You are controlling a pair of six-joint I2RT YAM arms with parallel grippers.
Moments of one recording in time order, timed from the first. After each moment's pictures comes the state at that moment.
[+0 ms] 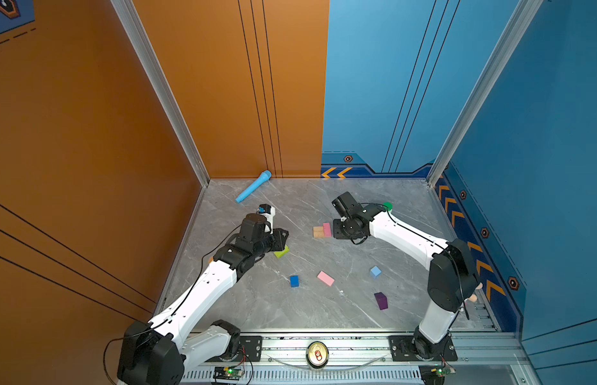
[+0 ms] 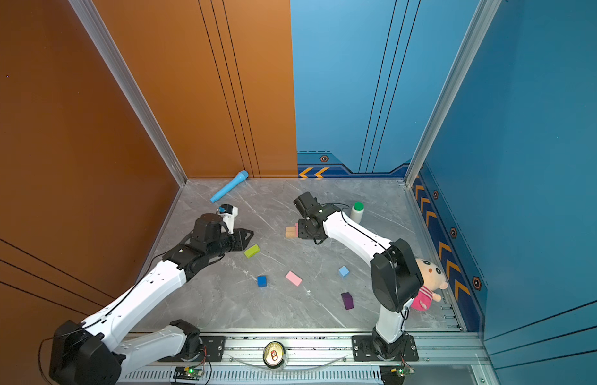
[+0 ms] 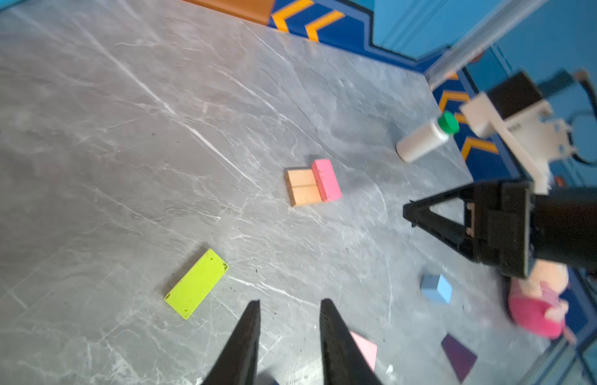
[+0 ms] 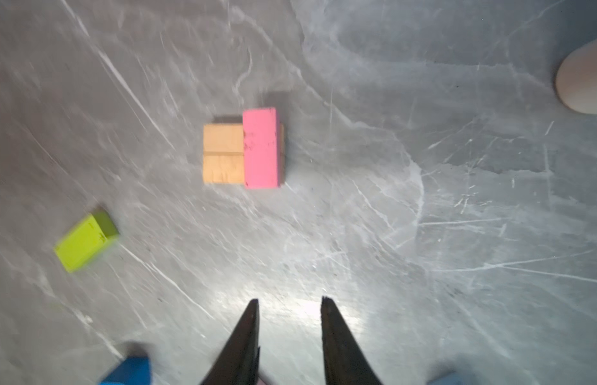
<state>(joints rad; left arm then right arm) -0.47 1.11 0.83 -0.34 0.13 -0.47 0.62 1.75 1.37 -0.76 0.09 0.57</state>
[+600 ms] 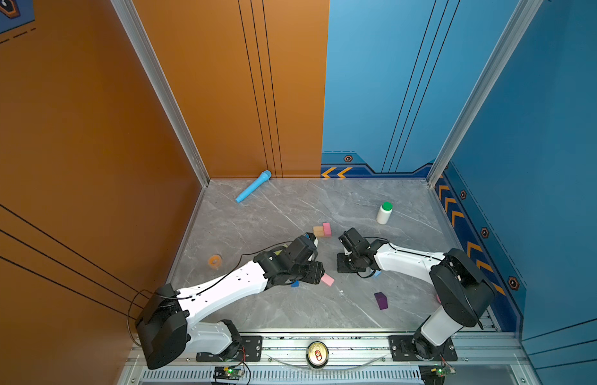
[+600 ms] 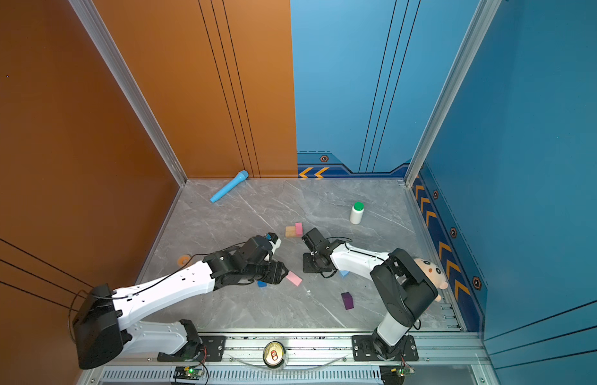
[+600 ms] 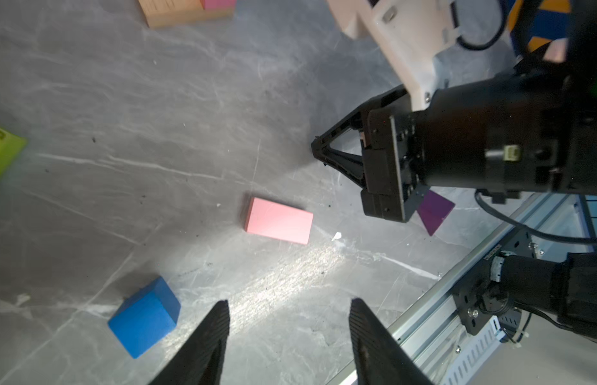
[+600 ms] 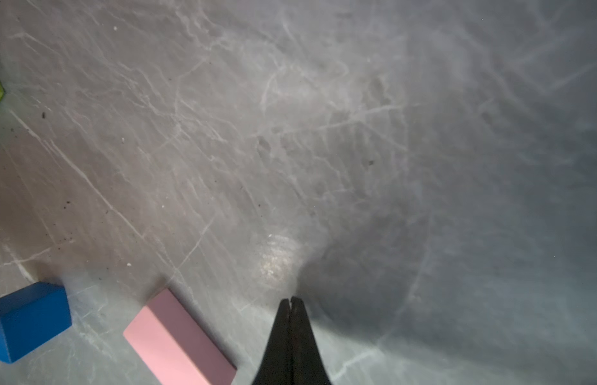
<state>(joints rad) -0.90 1.33 0.89 -0.52 0.05 -0.65 0.69 1.65 0.88 -0.38 -0.08 0.63</state>
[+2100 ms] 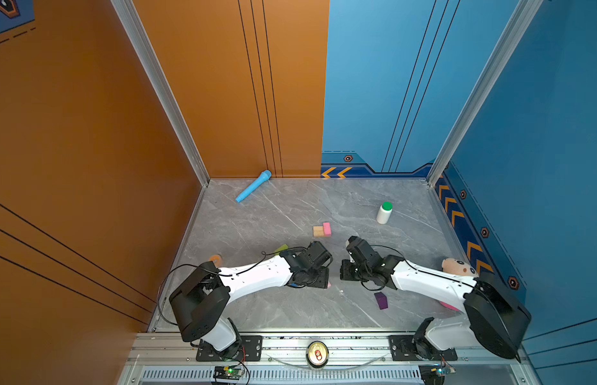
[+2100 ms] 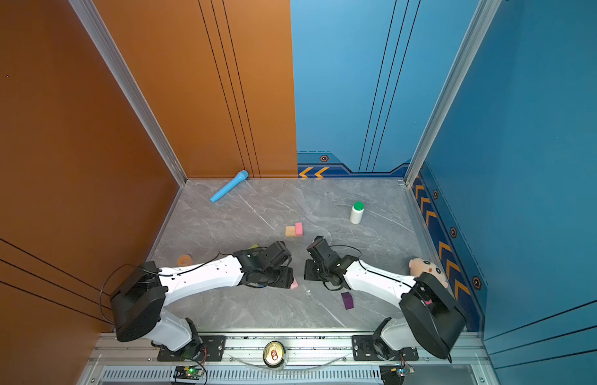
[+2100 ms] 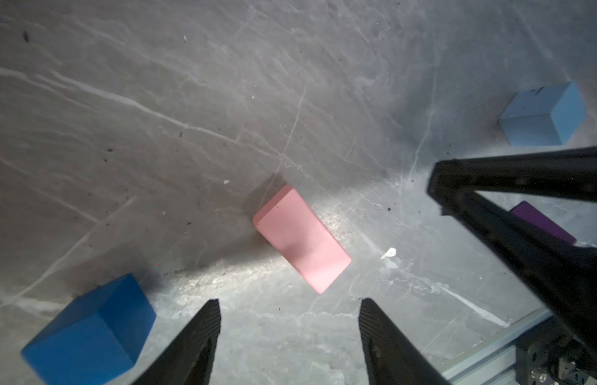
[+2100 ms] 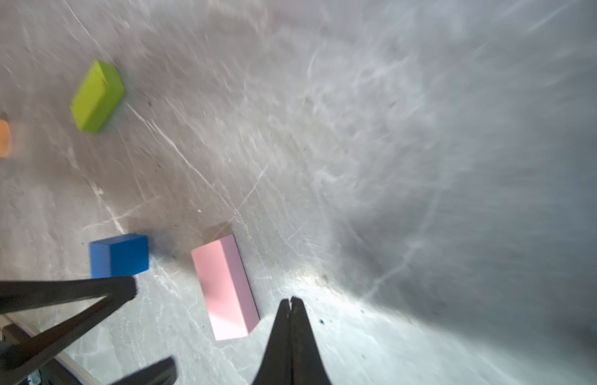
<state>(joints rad) -0.94 1.57 0.96 -0.54 0.00 -0.77 0.74 1.33 0.70 -0.32 -0.02 0.74</state>
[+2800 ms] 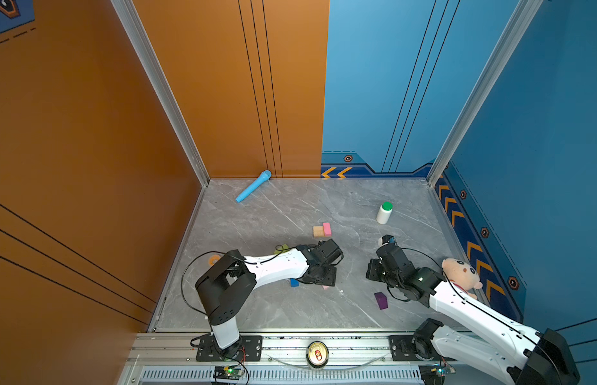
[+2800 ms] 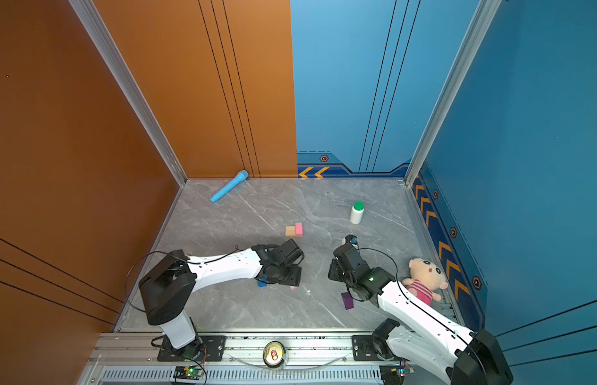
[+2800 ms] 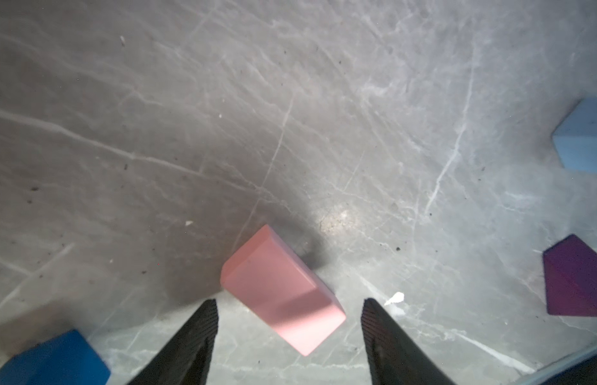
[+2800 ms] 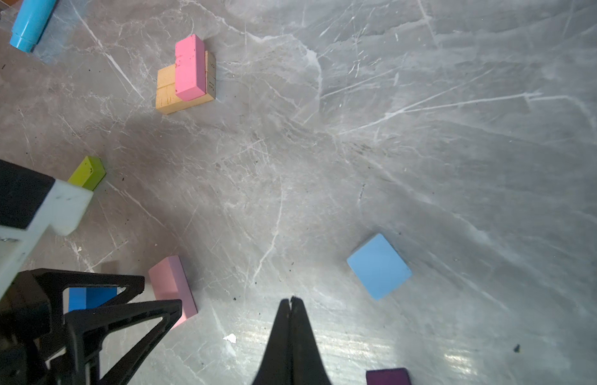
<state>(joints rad) -0.95 1.76 1.12 -0.60 0.00 -0.78 0.64 0.96 0.58 -0.50 0.15 0.74</state>
